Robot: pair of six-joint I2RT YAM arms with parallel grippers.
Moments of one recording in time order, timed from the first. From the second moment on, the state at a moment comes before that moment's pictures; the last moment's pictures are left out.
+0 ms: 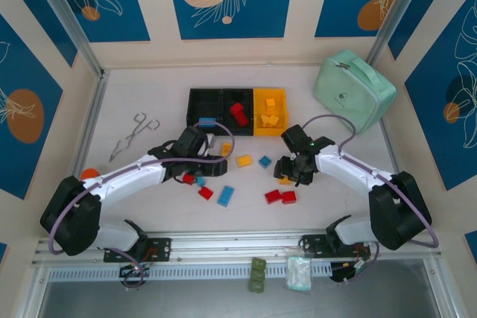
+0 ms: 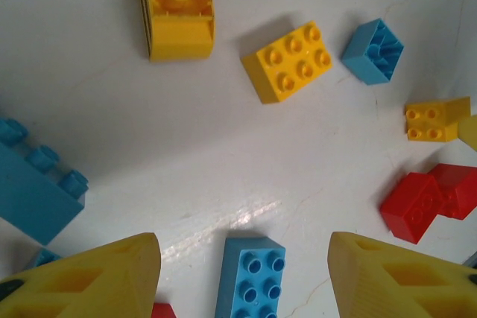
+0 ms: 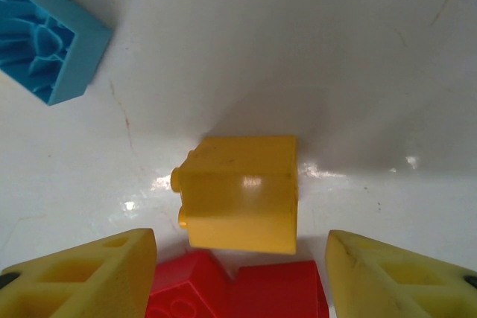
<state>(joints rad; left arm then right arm) -0.69 1.35 0.79 -0.39 0.23 -0.61 0.50 1.36 0.79 -0.80 -0.08 0.70</state>
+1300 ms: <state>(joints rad) -0.73 1.28 0.70 -0.30 0.24 -0.71 0.44 1.76 1.43 -0.84 0.00 0.58</state>
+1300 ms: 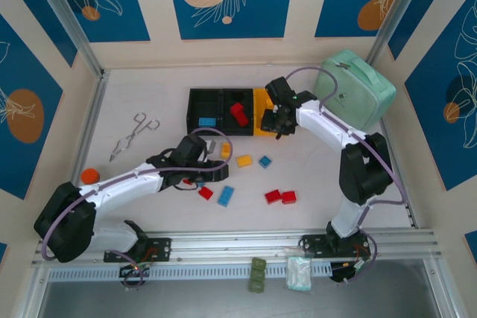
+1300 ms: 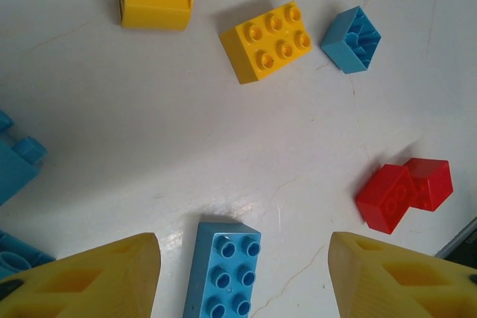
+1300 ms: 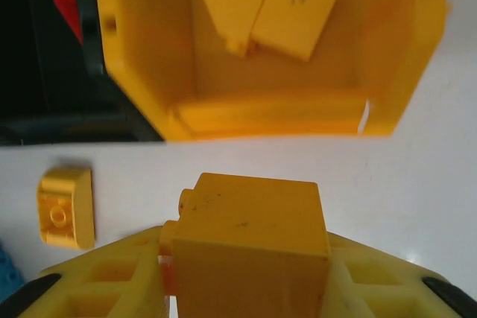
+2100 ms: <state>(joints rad) -0.74 1.18 0.65 -0.34 0.19 -0.74 0.35 2.21 1.95 -0.97 0.00 0.53</state>
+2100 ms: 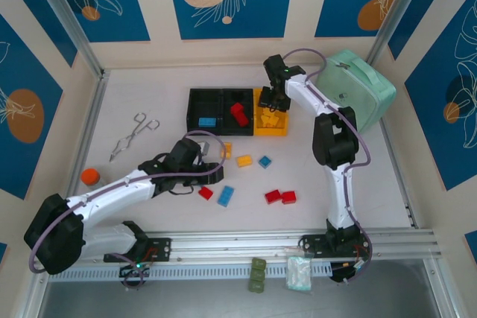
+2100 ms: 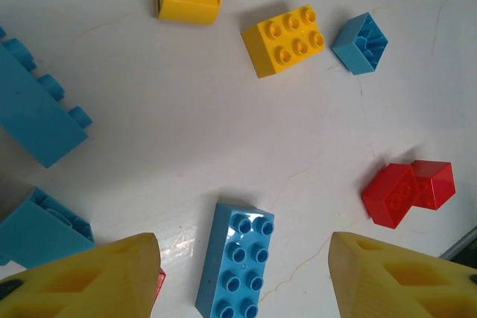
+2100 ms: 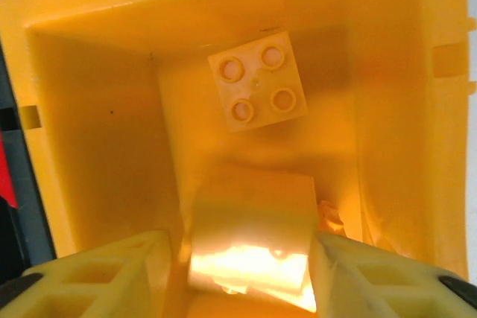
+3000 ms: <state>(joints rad) -0.74 1.10 0.66 -0.58 -0.02 -0.78 0.44 1.68 1.45 -0.82 -0.06 0.52</state>
